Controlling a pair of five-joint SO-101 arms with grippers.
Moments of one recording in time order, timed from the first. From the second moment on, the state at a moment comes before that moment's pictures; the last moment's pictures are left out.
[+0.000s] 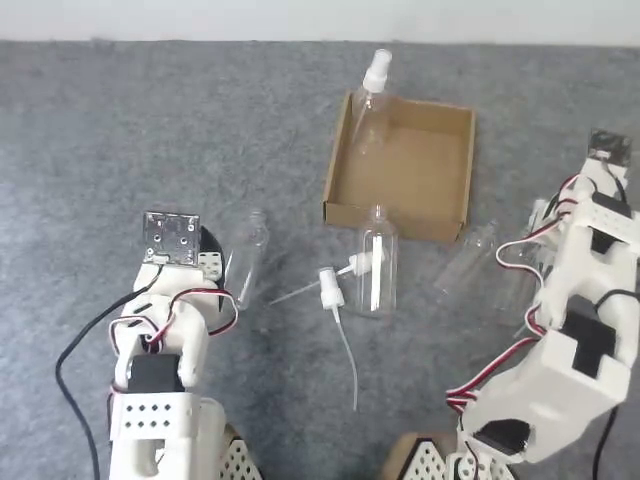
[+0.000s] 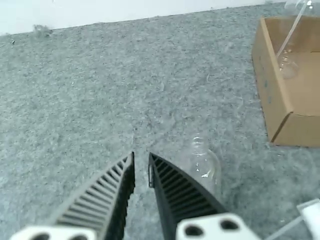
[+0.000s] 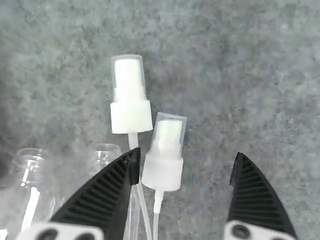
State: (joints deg) left arm -7.6 -77.7 85.6 37.1 -1.8; right arm 24.1 13.8 14.5 49.7 7.4
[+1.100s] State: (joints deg) left arm -7.7 -77.7 85.6 37.1 -1.8; right arm 13.5 -13.2 3.7 74.4 7.4
